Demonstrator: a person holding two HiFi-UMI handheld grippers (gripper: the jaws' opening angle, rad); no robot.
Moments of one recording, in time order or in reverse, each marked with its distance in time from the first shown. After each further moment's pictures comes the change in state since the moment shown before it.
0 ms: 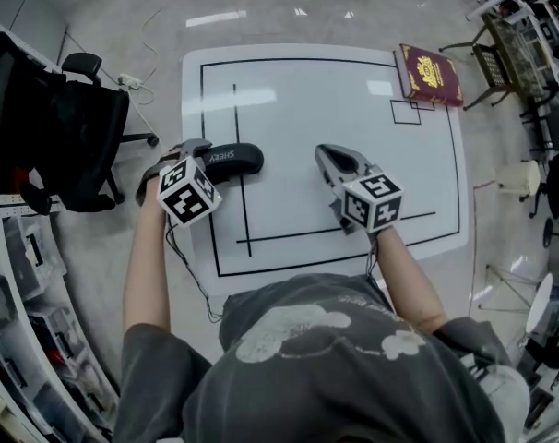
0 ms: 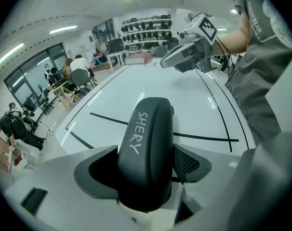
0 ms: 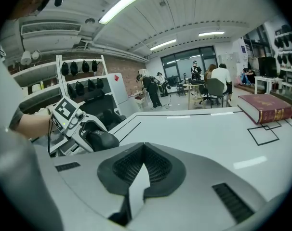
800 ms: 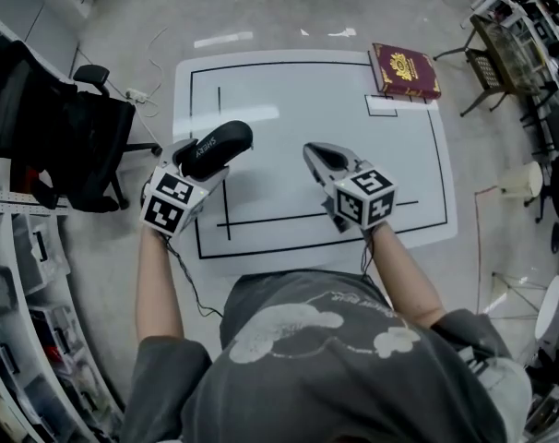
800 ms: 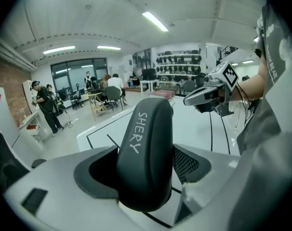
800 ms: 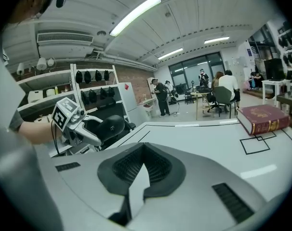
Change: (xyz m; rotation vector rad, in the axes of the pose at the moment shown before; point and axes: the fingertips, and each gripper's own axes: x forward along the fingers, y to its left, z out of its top) left arm -0.080 -0.029 0.072 -0.348 -0.348 0.231; right arm -0.073 0.016 0.017 -0.046 -0.097 0.102
